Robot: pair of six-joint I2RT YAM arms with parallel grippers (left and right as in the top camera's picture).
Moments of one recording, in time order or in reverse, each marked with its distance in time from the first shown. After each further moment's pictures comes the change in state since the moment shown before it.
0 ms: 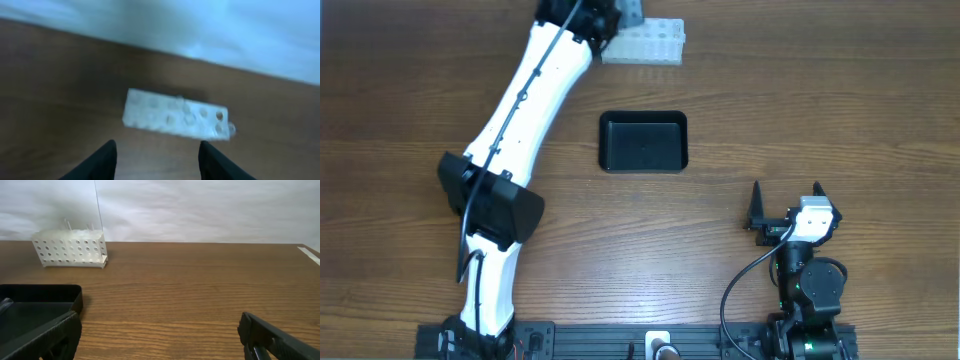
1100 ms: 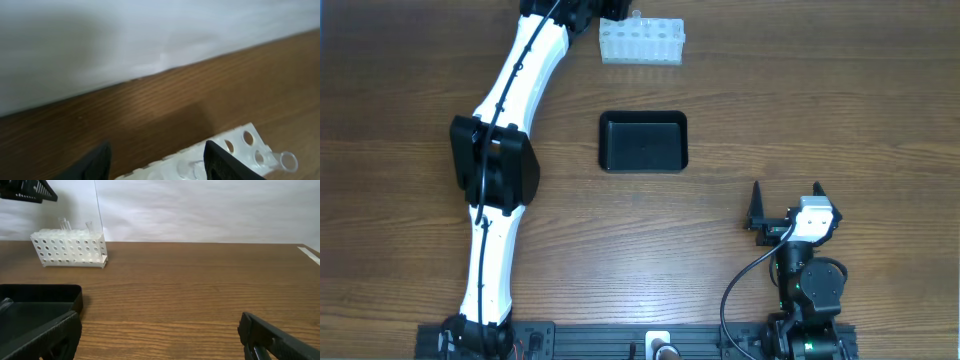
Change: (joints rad) left arm 0.158 0.247 0.000 0.397 0.478 0.507; right arm 0.000 0.000 0.000 0.000 0.000 0.000
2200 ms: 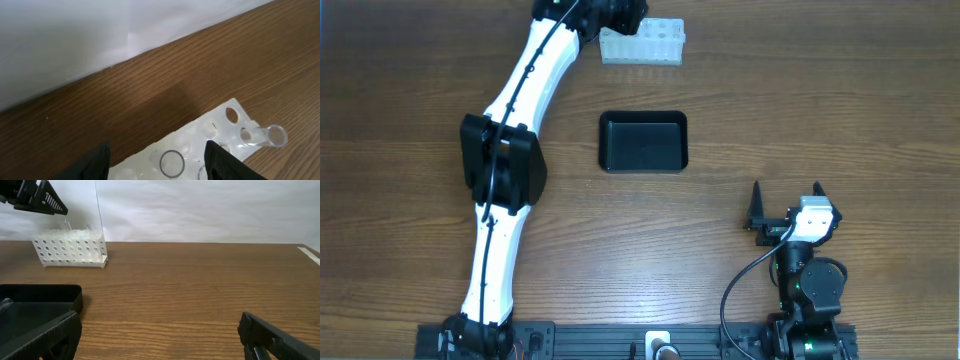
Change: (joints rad) left arm -0.026 0.033 0.000 -0.027 0.053 0.094; right arm 0.000 0.000 0.000 0.000 0.000 0.001
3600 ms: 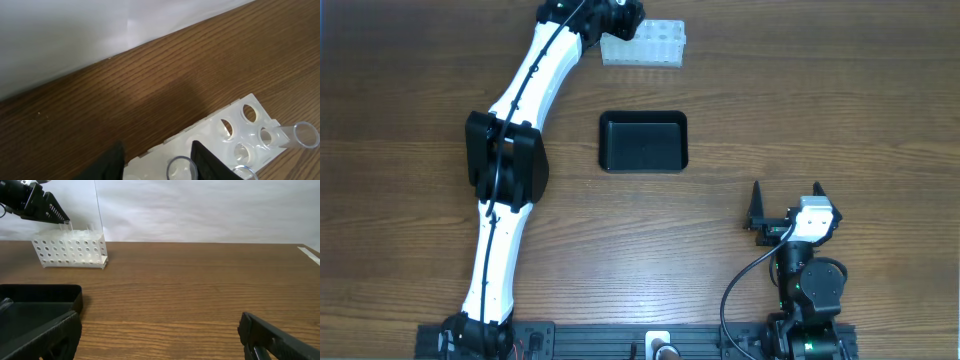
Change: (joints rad) left arm 0.001 0.032 0.000 0.008 0.001 0.003; right arm 0.000 0.000 0.000 0.000 0.000 0.000
